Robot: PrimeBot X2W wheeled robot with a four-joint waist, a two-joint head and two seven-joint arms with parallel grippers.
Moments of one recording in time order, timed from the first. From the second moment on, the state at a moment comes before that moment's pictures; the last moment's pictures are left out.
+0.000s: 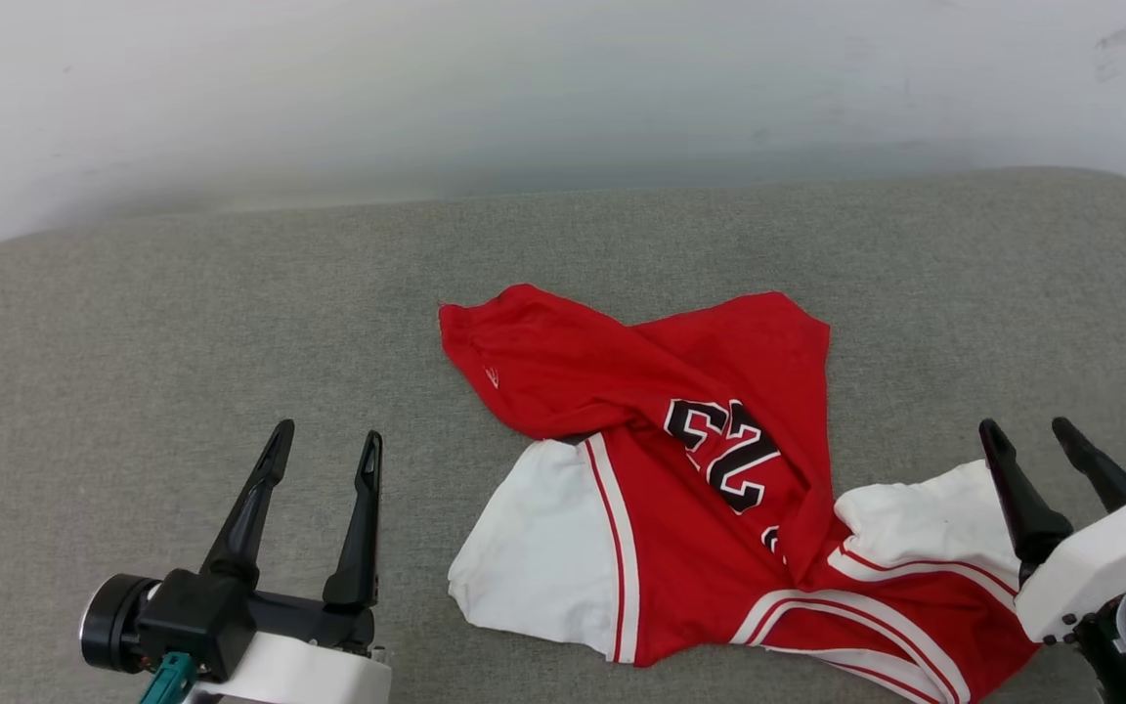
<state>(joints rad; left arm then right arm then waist) 0.05 0.09 -0.05 -0.13 -0.11 -0.13 -0.26 -0.06 -0.22 -0.09 -0.06 0.38 0.13 0.33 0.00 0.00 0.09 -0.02</state>
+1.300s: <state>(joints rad) -0.08 0.27 -0.23 0.07 -0.26 -0.07 0.36 -0.06 -0.17 -0.04 -0.05 0.30 0.13 0.00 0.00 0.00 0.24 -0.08</state>
